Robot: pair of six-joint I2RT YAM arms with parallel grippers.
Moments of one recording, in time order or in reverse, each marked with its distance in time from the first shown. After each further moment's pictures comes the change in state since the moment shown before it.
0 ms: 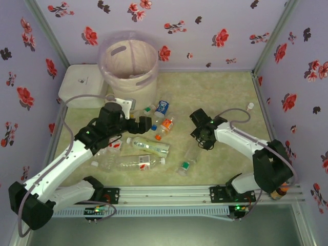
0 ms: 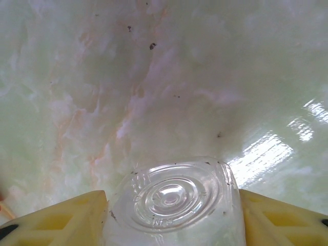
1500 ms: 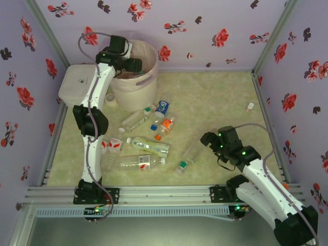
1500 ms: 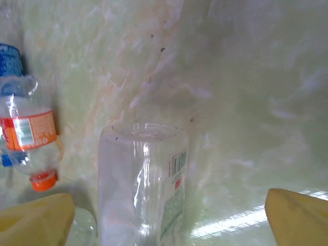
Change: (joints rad) left arm 0.391 1.301 1.635 -0.590 -0.090 0.388; right arm -0.147 -0.664 -0.389 0.109 -0.163 -0.233
